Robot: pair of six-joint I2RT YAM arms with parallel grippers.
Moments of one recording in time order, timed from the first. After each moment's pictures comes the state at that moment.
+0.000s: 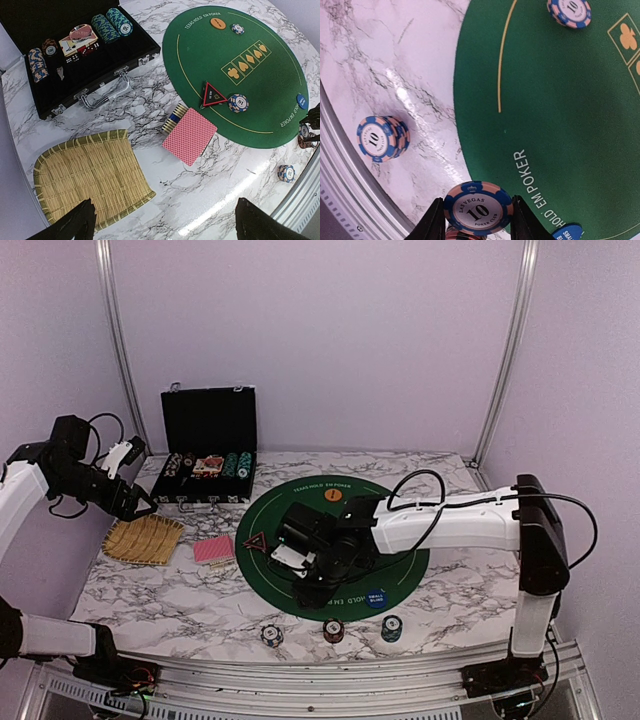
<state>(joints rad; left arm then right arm) 0.07 1.14 1.15 -1.01 0.47 0.46 1.17 1.95 1.55 -0.83 0.00 0.17</state>
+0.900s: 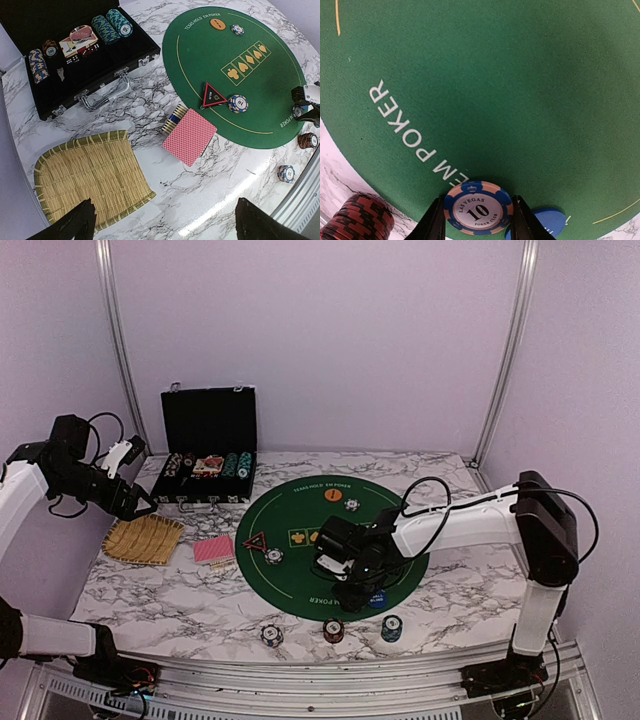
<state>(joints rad) 0.07 1.14 1.15 -1.01 0.47 0.46 1.04 1.89 1.25 -0.75 0.07 0.21</state>
